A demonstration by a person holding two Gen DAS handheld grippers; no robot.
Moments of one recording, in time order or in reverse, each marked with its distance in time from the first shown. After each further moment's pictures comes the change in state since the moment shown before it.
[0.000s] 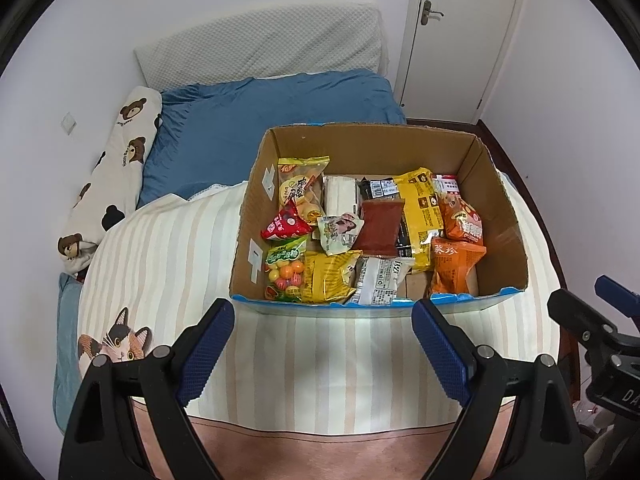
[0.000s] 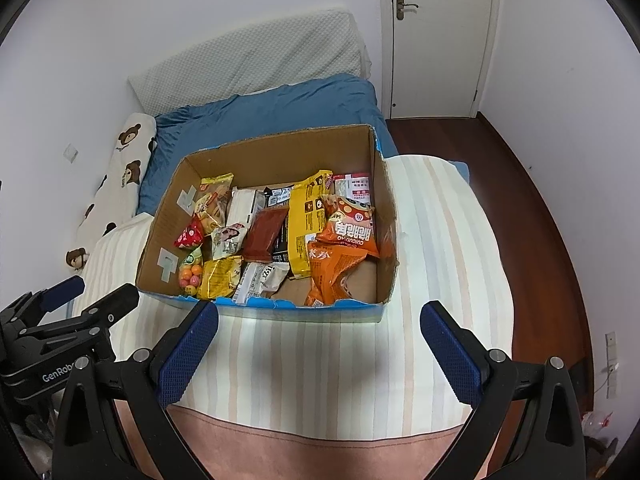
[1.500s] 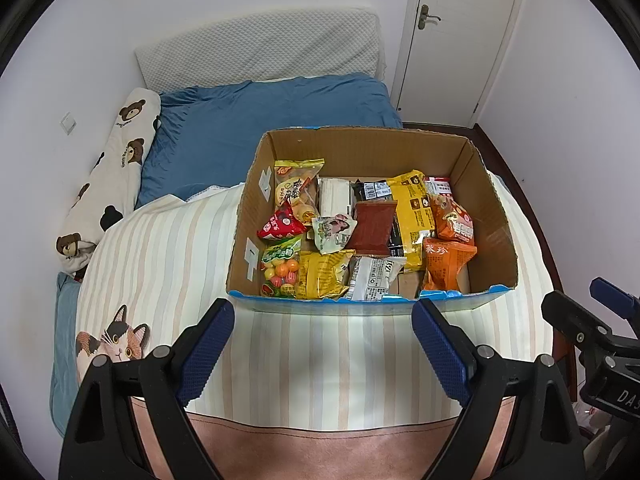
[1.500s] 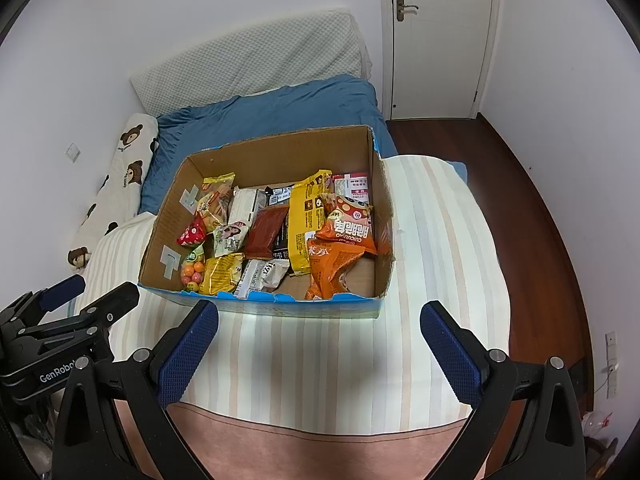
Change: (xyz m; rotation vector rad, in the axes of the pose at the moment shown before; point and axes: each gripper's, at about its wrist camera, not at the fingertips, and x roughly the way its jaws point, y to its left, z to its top) left arm -0.009 -0.004 -0.003 -0.002 -0.013 -0.007; right arm -0.011 -0.002 -0.003 0.005 -0.003 -0.001
